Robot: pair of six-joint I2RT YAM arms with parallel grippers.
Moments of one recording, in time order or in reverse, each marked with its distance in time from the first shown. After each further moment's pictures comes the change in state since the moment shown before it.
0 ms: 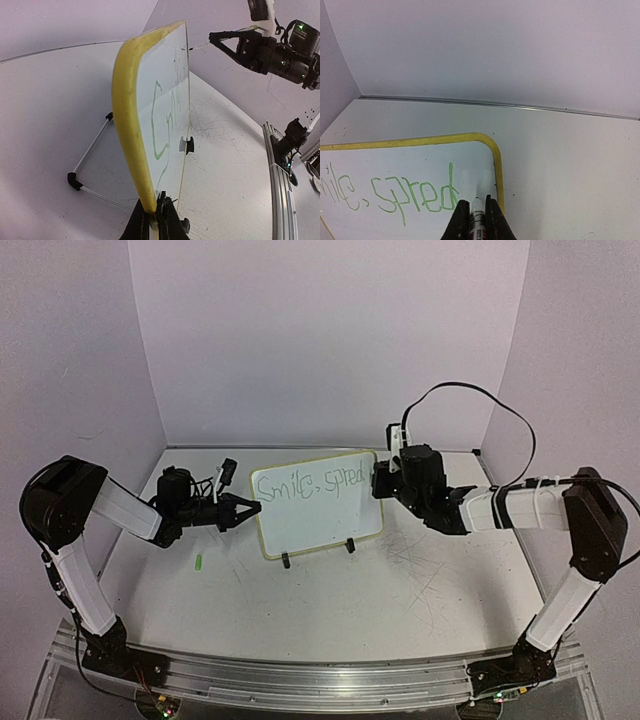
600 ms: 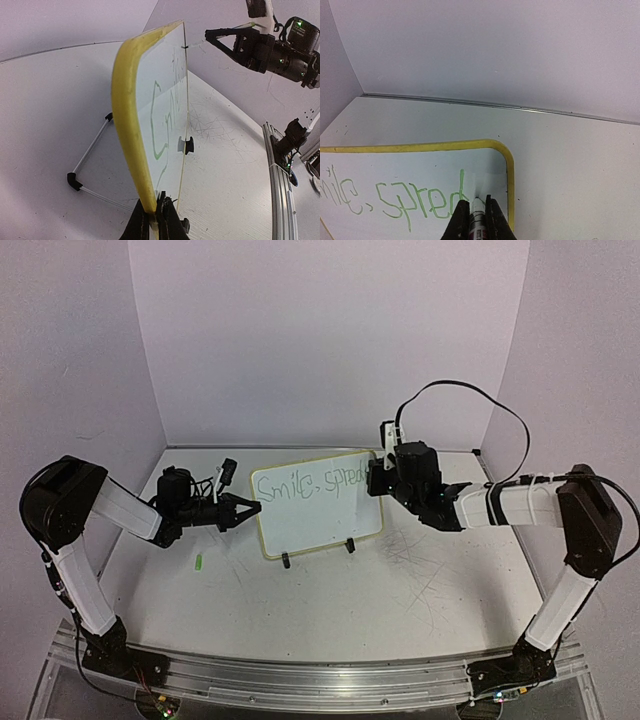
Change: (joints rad) left arm 0.000 0.000 0.000 0.000 0.000 0.000; right arm 0.000 0.040 0.046 -0.005 -0.021 -0.017
